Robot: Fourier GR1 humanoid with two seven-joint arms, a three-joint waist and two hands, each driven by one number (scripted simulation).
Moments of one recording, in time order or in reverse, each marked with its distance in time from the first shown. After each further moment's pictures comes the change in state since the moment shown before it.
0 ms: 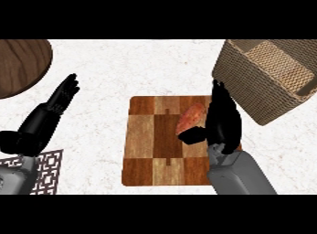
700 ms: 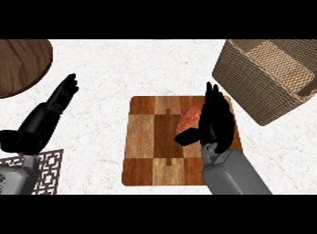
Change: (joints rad) left arm 0.000 -0.053 0.060 0.019 -0.056 -0.057 -0.007; right arm -0.020 0.011 0.029 0.063 0.001 -0.004 0.018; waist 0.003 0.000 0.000
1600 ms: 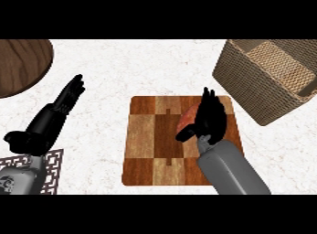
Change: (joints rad) left arm 0.003 -0.071 0.017 -0.031 -0.066 -0.025 0.036; right arm -0.071 0.001 -0.020 0.263 -0.071 -0.069 -0.028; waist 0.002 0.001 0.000
